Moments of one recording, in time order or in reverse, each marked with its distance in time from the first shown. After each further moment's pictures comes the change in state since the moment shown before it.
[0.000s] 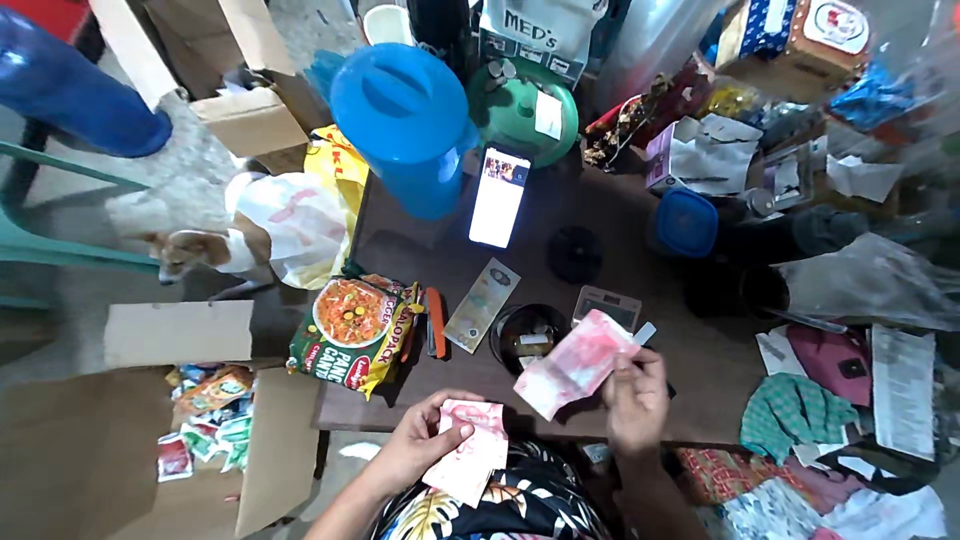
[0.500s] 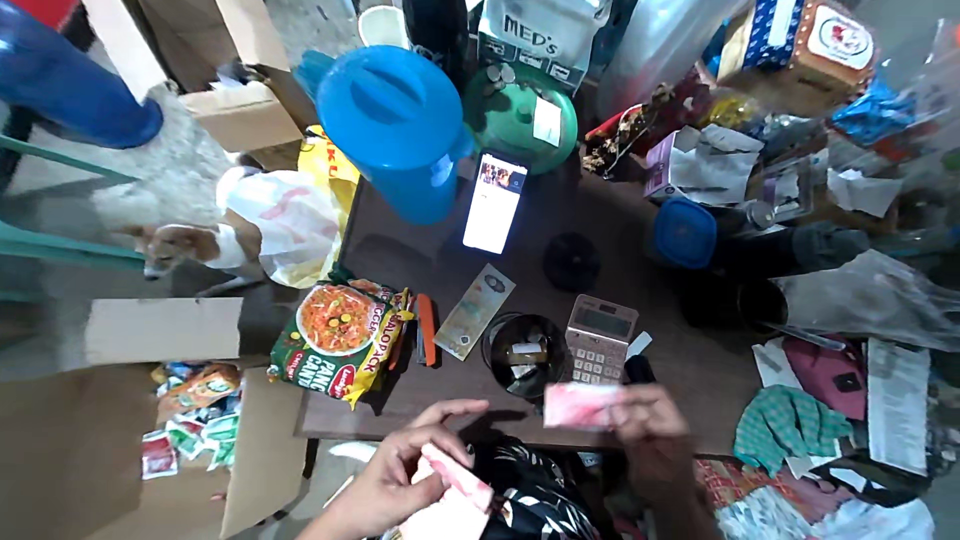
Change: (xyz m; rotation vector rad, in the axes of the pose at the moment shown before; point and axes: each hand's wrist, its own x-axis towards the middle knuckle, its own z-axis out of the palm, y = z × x) left_hand 0.001 0.018 0.007 0.209 -0.182 0.355; right_hand 0.005 -0.038 -0.033 -0.267 -0.374 -0.109
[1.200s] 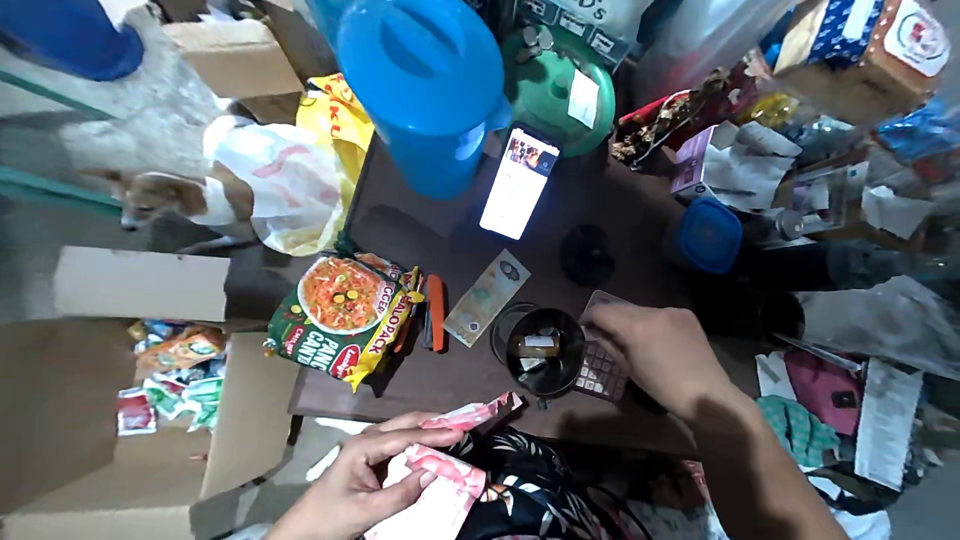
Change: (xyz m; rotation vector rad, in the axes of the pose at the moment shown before) left_hand -0.032 0.006 -0.018 0.079 0.121 -0.007; right_hand 0.123 -0.033 0.014 -1.038 -0.672 -0.204
